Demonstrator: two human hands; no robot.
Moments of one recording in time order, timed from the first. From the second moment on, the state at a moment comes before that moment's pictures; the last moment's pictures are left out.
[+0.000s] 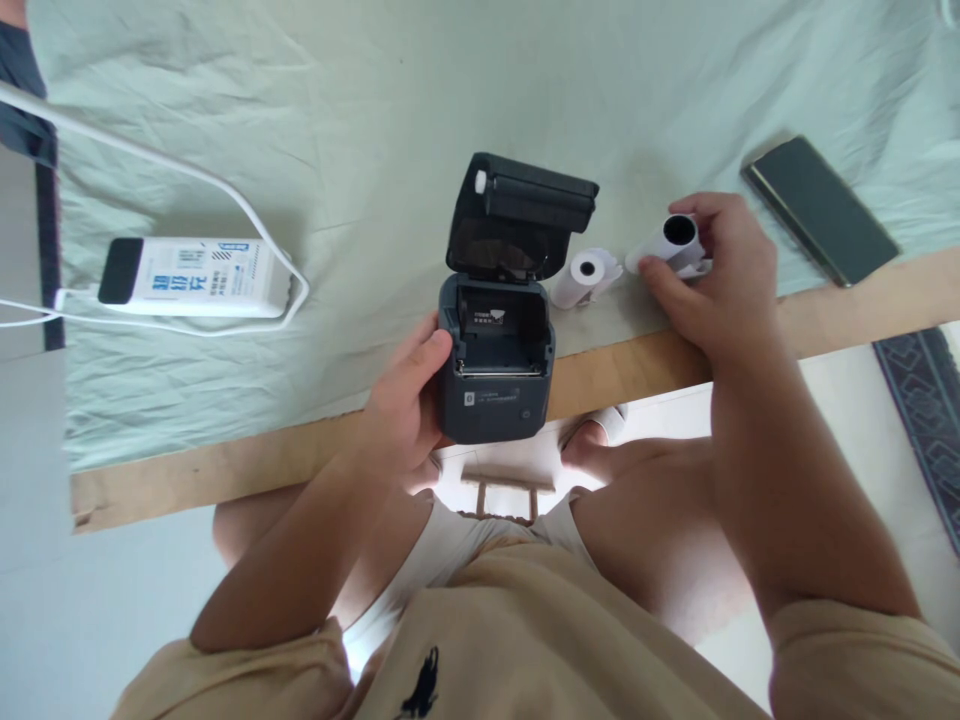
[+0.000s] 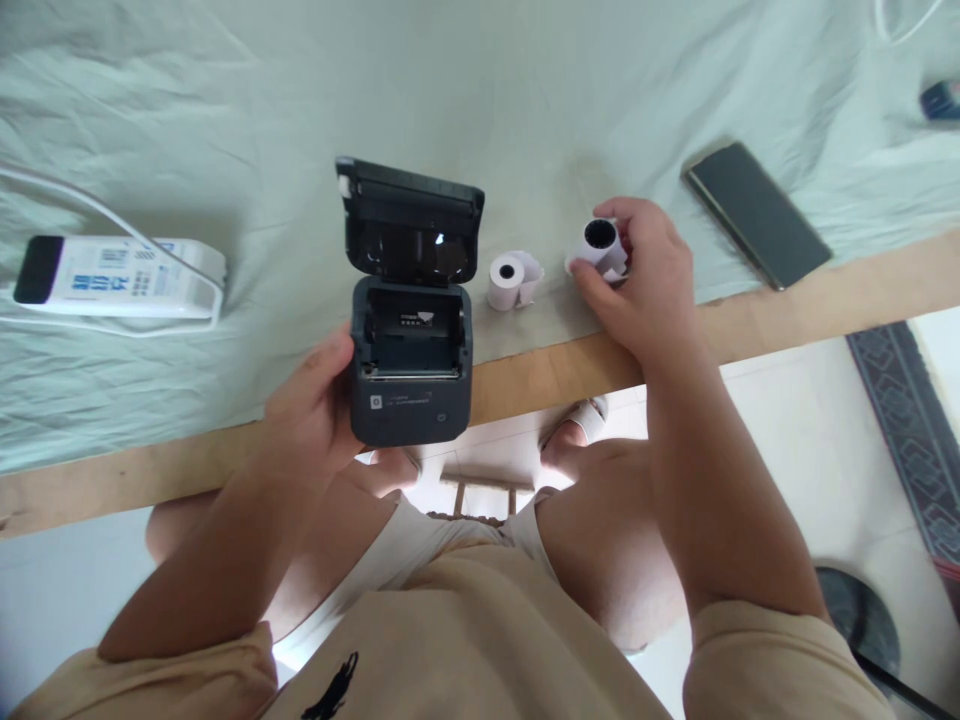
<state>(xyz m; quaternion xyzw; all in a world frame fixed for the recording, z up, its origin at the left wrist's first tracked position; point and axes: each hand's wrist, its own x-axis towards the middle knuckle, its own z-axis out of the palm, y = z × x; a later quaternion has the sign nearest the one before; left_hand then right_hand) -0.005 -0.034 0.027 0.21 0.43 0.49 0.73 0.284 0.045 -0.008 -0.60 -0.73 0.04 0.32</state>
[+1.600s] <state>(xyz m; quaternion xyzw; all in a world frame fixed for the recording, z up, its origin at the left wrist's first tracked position) -0.014 -0.040 0.022 0.24 0.45 0.45 0.74 0.178 0.001 0.032 -0.39 -0.85 0.00 0.36</state>
